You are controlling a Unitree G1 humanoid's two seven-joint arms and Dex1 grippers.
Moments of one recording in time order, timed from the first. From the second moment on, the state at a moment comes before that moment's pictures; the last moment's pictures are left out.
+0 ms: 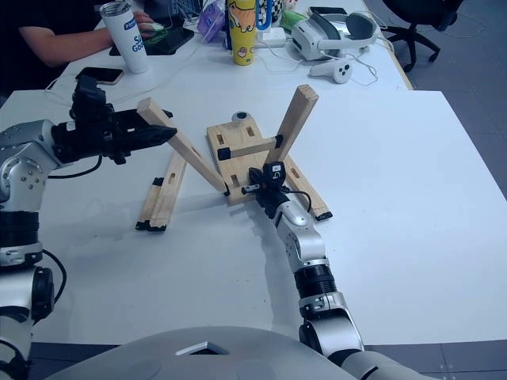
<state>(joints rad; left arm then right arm) -0.54 0.67 0.08 0.10 -0.62 0.56 -1.20 -0.22 0.03 0.09 0.25 0.22 0.25 0.26</state>
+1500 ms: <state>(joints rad) -0.50 0.65 -0.02 0.04 -0.51 0.39 -1.15 -0.22 0.04 0.08 0.27 0.22 0.23 0.30</state>
